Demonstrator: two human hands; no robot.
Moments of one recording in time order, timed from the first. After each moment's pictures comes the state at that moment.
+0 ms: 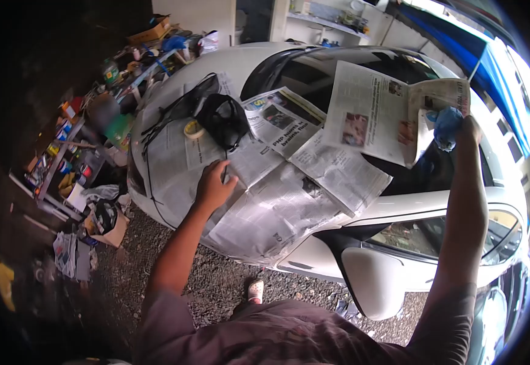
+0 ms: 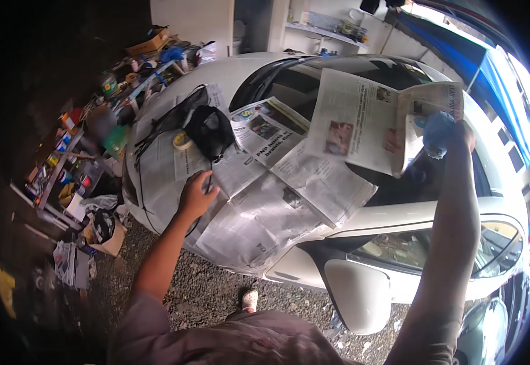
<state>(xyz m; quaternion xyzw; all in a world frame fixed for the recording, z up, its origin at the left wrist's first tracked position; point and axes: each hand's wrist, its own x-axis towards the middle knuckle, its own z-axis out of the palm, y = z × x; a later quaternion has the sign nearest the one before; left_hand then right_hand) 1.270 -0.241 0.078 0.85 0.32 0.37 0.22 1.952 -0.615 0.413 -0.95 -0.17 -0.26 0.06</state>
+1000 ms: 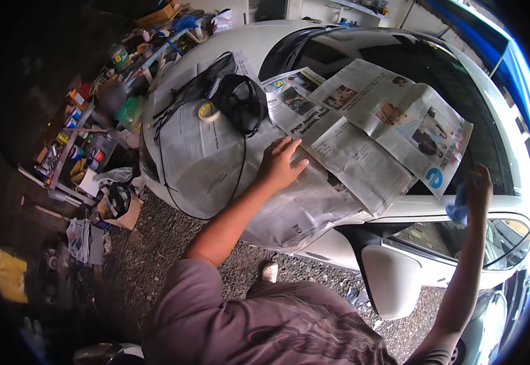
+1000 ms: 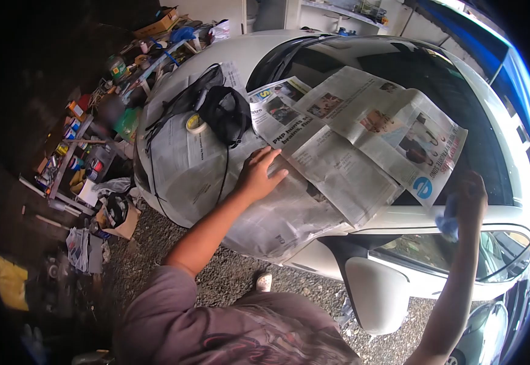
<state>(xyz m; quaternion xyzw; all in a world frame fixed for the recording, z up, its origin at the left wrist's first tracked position) 1.380 -0.267 0.084 0.87 0.20 0.38 0.24 1.727 -0.675 0.318 -0.90 -0.26 -0.21 0.29</state>
